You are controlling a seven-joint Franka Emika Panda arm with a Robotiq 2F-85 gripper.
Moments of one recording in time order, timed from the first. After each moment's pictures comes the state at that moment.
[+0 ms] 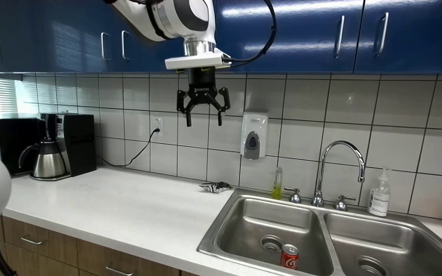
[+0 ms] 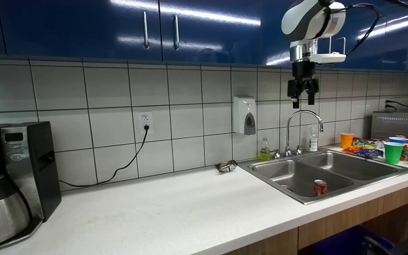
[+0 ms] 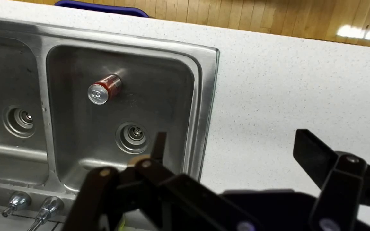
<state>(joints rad) -0.06 -0.29 -0.19 -2.15 -0.16 1.92 -0.36</state>
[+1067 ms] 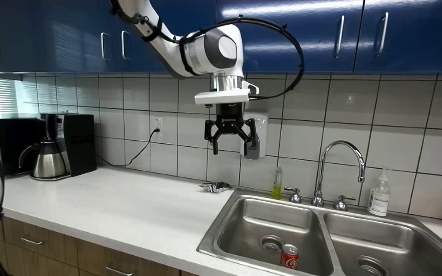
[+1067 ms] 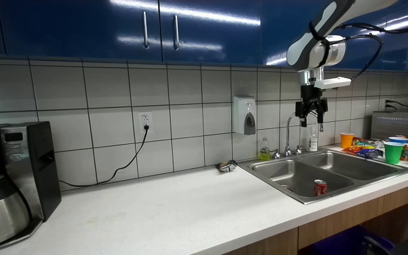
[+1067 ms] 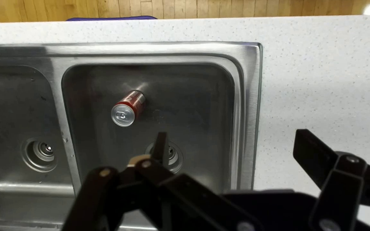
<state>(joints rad) -0.14 -0.09 -0.26 -2.14 -0.14 2.10 -0.36</state>
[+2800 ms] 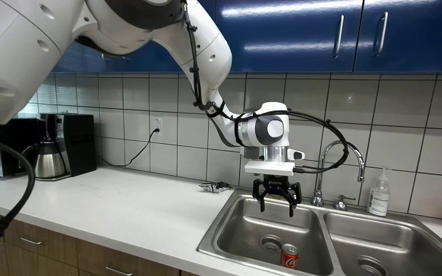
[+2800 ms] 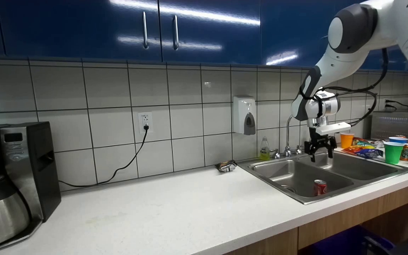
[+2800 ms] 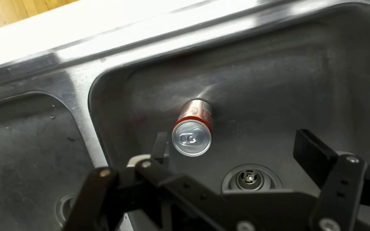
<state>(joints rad) -0.33 0.54 -0.27 -1.79 -0.03 2.32 -0.32</state>
